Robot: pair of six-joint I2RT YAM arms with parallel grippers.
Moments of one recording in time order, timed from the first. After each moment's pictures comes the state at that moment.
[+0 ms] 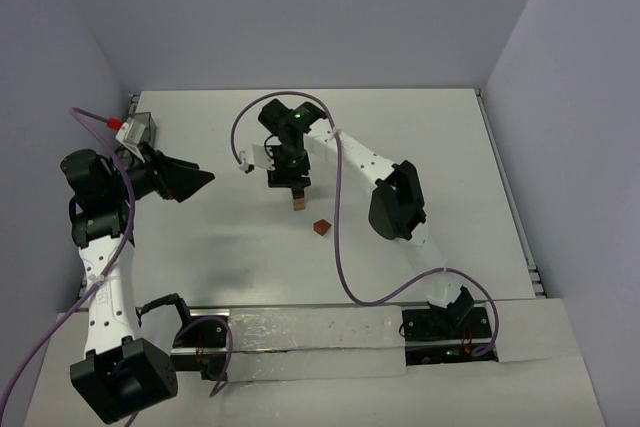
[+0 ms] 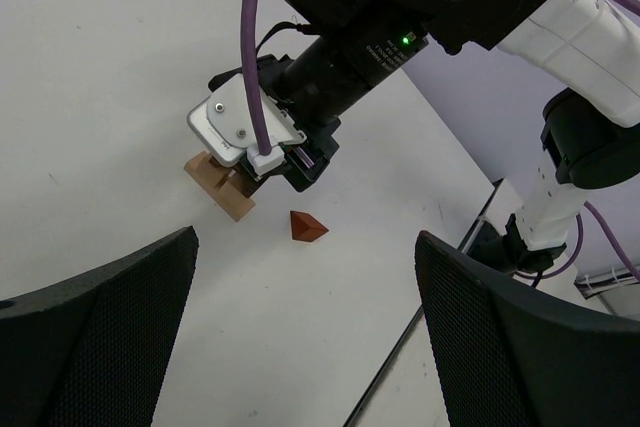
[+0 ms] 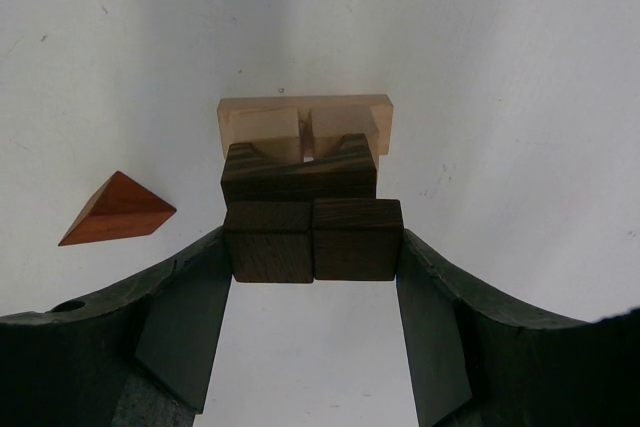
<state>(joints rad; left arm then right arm) 0.33 0.90 0.81 -0.17 1.22 -0.33 0.78 2.36 2.35 -1.30 -0.15 -0.95</state>
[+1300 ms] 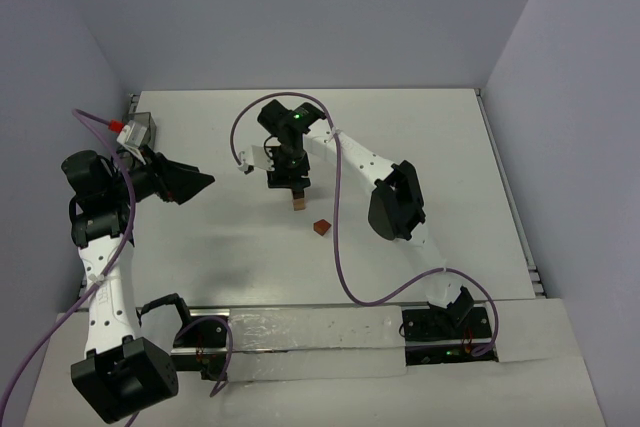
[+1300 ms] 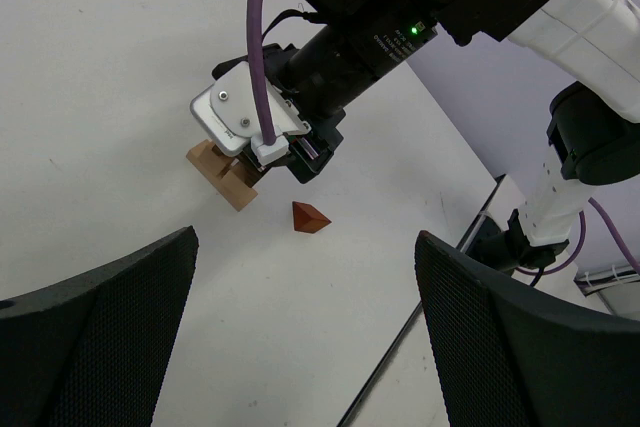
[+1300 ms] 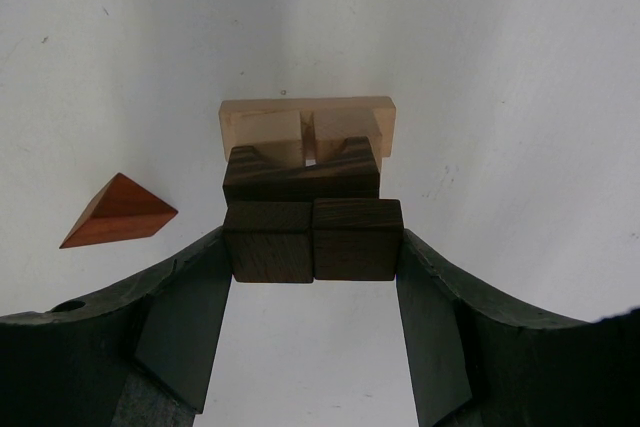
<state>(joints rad) 0.34 0.90 0.81 -0.23 1.22 -0.28 0.79 2.36 2.35 -1.30 -0.14 -0.94</state>
